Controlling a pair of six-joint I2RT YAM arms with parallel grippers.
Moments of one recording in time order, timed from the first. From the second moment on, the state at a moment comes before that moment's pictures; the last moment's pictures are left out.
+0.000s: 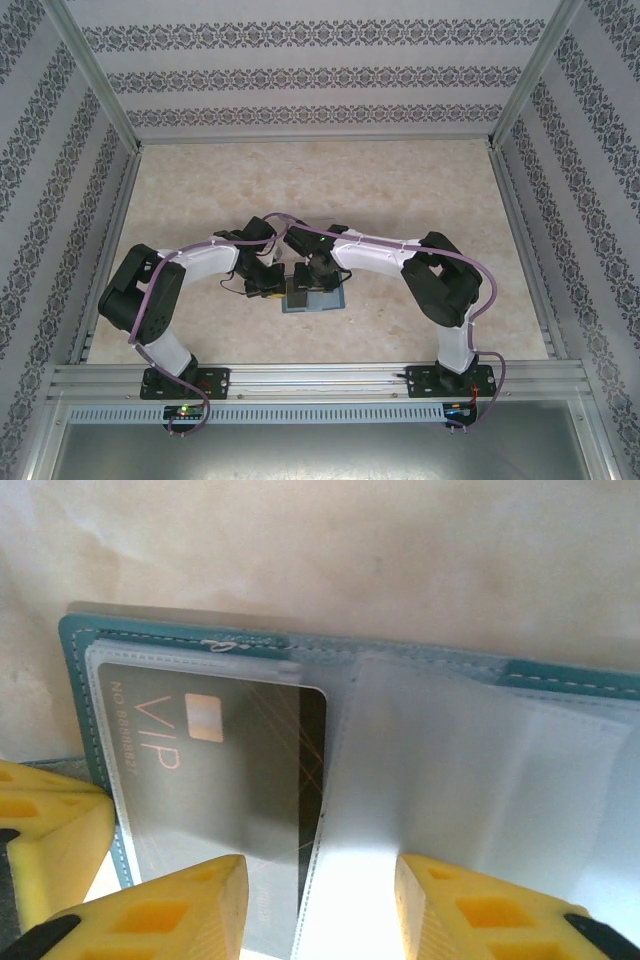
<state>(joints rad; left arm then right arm) -0.47 1.66 0.87 -0.58 0.47 -0.58 0.88 1.93 1.31 -0.75 -0.16 0.82</state>
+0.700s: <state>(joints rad) -0.47 1.66 0.87 -0.58 0.47 -0.58 0.89 1.93 1.34 -0.89 -0.06 0.80</state>
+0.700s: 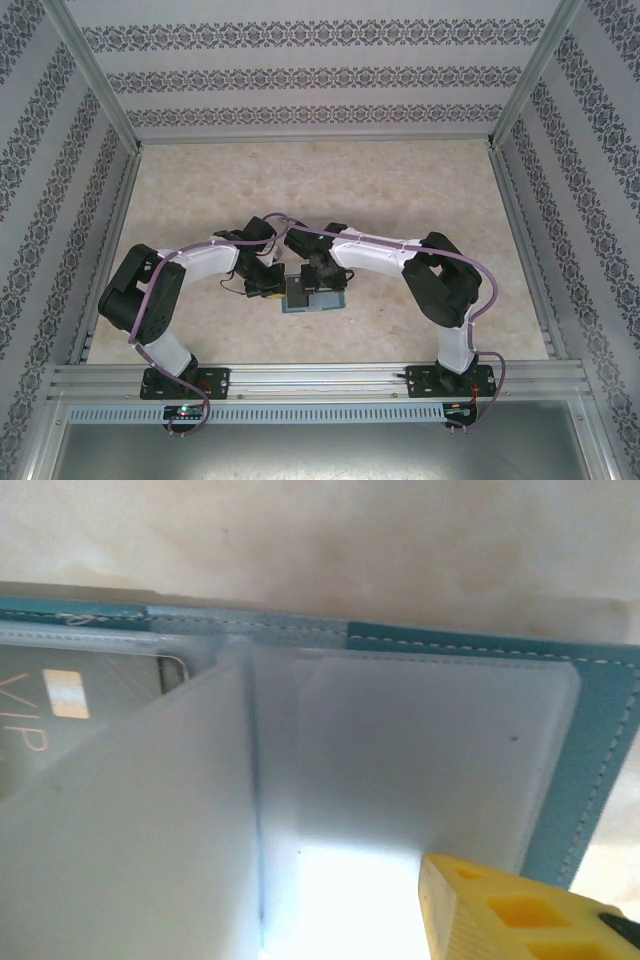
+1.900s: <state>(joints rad) -0.47 1.69 0.98 -0.62 0.47 -0.55 0.82 1.82 1.19 -0.90 -0.01 0.78</state>
